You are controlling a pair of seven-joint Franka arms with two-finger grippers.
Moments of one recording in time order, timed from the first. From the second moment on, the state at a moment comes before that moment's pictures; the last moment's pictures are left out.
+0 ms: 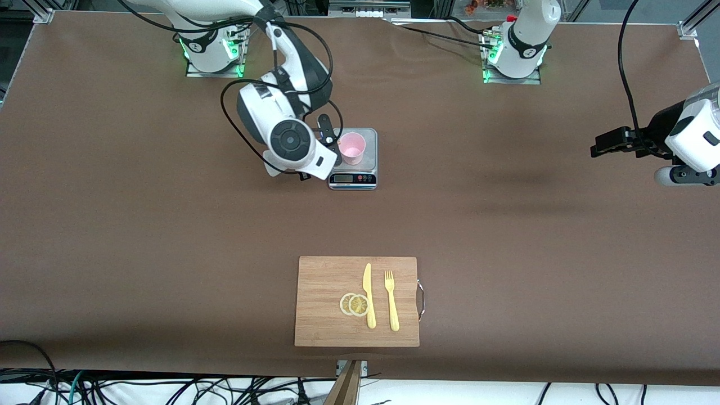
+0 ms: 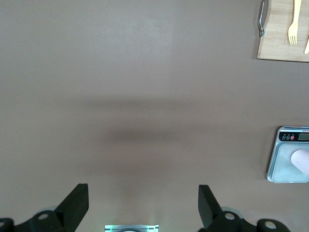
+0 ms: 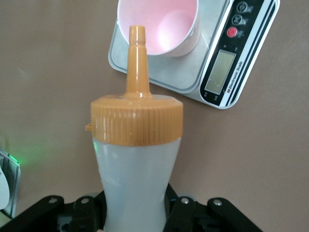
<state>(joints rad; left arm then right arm) 0.05 0.16 -0.05 -1.45 -0.09 1.43 -0.07 0.70 0.52 -0.05 -1.58 0.07 1.72 -1.28</state>
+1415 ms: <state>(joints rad) 0.05 0.16 -0.05 -1.45 -0.09 1.43 -0.07 0.88 0.55 -0.06 -1.59 -0.21 1.70 -0.87</state>
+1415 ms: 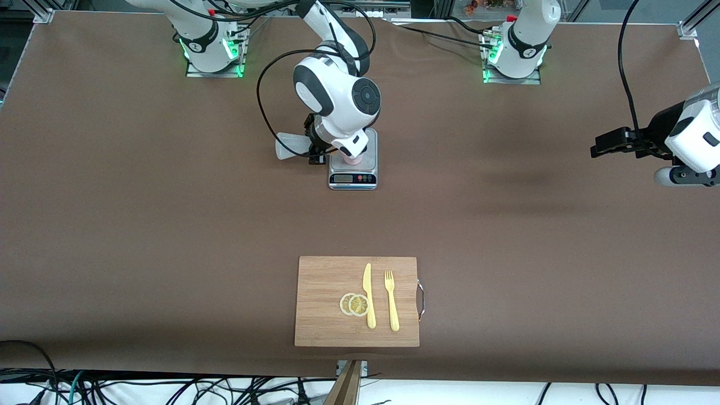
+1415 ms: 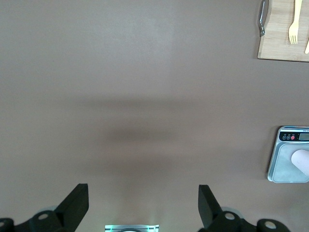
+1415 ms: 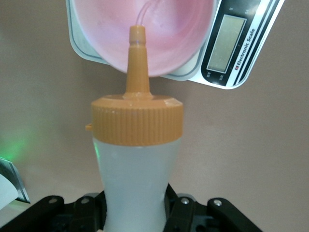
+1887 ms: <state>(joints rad) 0.05 0.16 -0.05 -1.45 -0.09 1.43 -0.07 0.88 0.53 -0.06 -1.59 -0.22 1.67 -0.87</state>
